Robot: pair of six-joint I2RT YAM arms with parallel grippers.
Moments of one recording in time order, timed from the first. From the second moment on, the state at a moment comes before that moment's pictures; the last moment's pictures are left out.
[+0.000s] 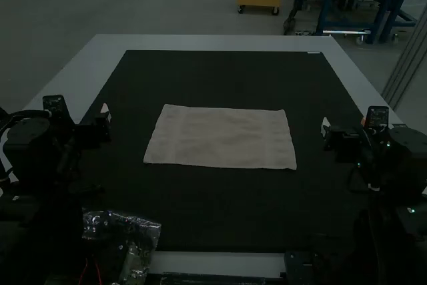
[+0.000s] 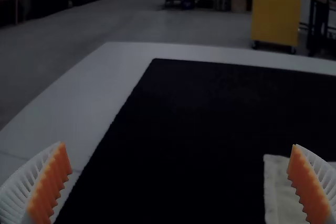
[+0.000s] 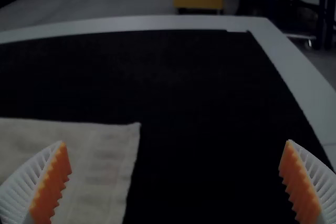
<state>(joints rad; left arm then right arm) 0.04 0.01 0.01 0.00 -0.14 -0.03 0.03 0.01 0.01 -0.09 -0.04 0.01</state>
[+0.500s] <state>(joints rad) 0.04 0.01 0.01 0.05 -0.14 -0.01 0.03 0.01 0.01 -0.08 -0.04 0.00</state>
